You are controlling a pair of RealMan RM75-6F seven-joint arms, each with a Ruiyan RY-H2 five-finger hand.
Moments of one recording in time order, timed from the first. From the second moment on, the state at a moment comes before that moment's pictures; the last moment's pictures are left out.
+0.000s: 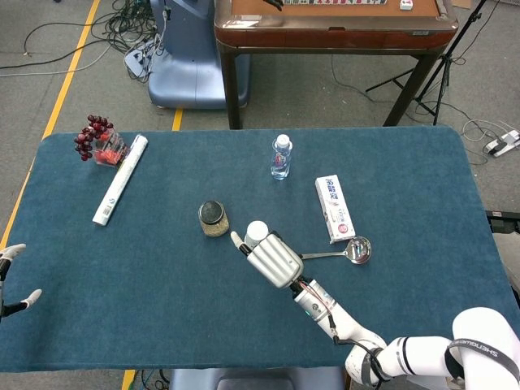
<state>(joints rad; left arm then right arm) -0.07 -1.16 -0.10 -1.46 1.40 1.49 -0.04 0.79 -1.69 0.10 -1.57 -1.41 1.16 -1.03</state>
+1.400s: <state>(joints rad) -0.08 -1.16 -0.10 -1.44 1.37 1.46 -0.05 0.81 -1.76 0.08 -1.48 -1.25 1.02 -1.28</state>
